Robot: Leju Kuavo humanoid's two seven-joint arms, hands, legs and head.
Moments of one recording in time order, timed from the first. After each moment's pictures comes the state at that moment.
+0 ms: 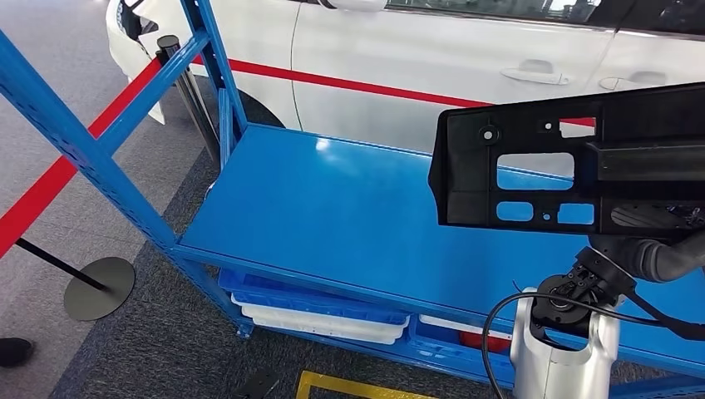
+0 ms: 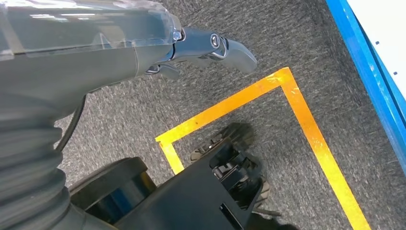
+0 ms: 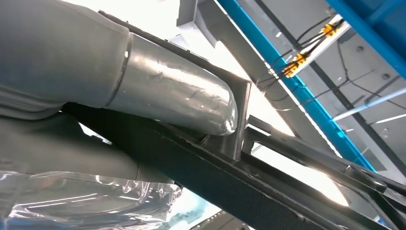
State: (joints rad) left arm -0.13 -0.15 0.34 -0.18 -0.96 -0.04 -0.16; right arm -0.26 0.15 -0.16 -1.79 -0.35 0.15 -0.70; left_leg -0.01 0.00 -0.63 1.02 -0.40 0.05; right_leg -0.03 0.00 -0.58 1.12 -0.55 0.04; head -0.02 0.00
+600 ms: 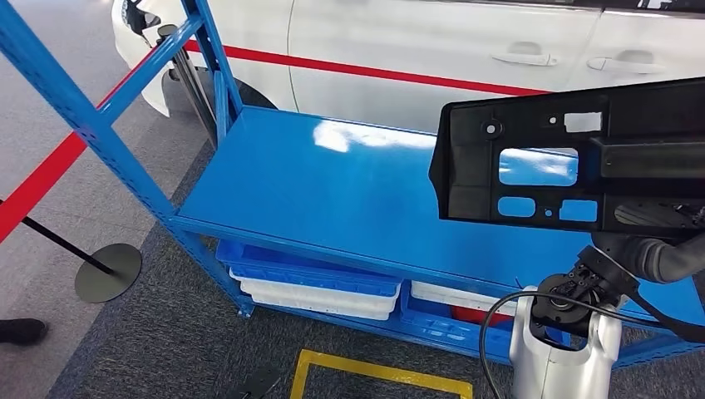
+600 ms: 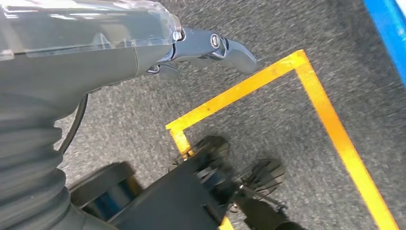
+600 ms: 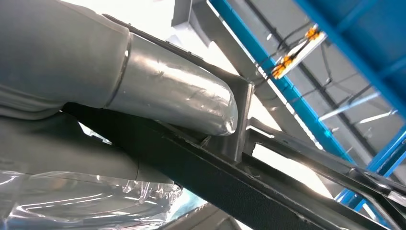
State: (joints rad) left arm -0.13 -0.15 0.36 -0.18 -0.97 -0.04 -0.17; right arm -0.26 0.19 -0.16 -1.81 -0.31 0.17 -0.70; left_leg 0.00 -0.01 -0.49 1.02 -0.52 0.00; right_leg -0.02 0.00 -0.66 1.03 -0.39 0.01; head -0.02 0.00
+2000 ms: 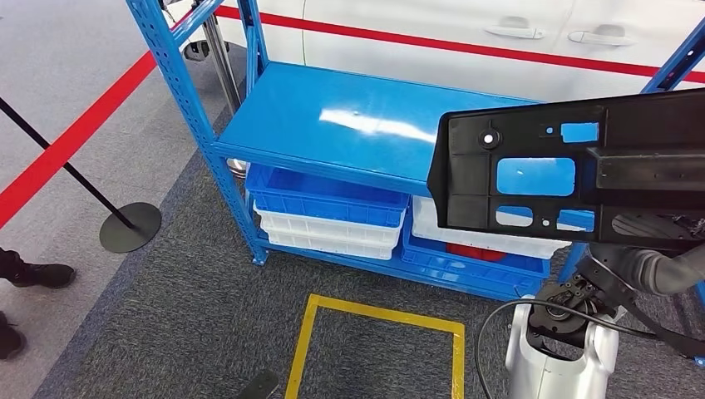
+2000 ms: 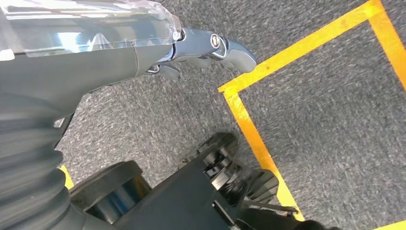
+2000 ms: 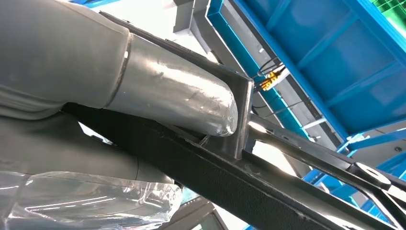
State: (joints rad) left arm -0.11 -0.16 0.36 -0.19 -0.99 -0.04 -0.20; right arm -0.23 0.22 -0.18 -1.83 -0.27 0.19 -0.70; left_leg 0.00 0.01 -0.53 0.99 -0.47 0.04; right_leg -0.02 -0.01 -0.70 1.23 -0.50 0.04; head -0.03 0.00
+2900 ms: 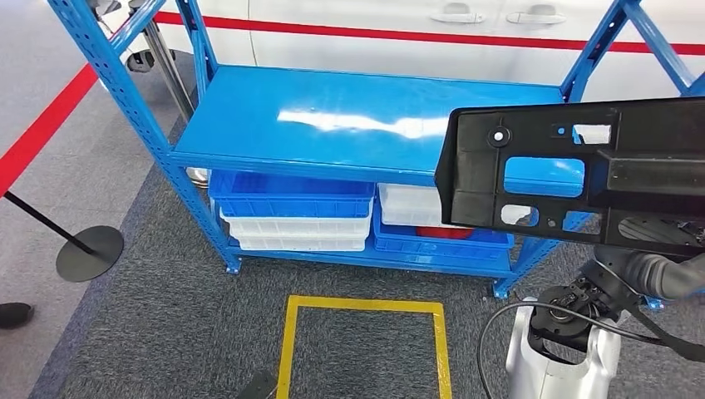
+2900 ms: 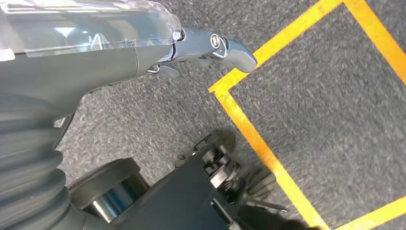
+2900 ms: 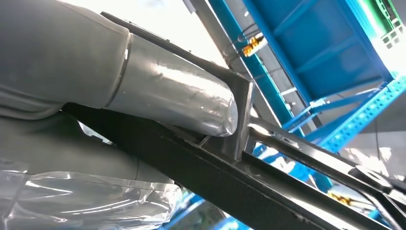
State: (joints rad) left arm -0.10 -0.15 0.37 -0.19 -1.00 -0.03 -0.22; right arm -0.22 0.23 -0.20 -1.85 -0.29 0.15 -0.70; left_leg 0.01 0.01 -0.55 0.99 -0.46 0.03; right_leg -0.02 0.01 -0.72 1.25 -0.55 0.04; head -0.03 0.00
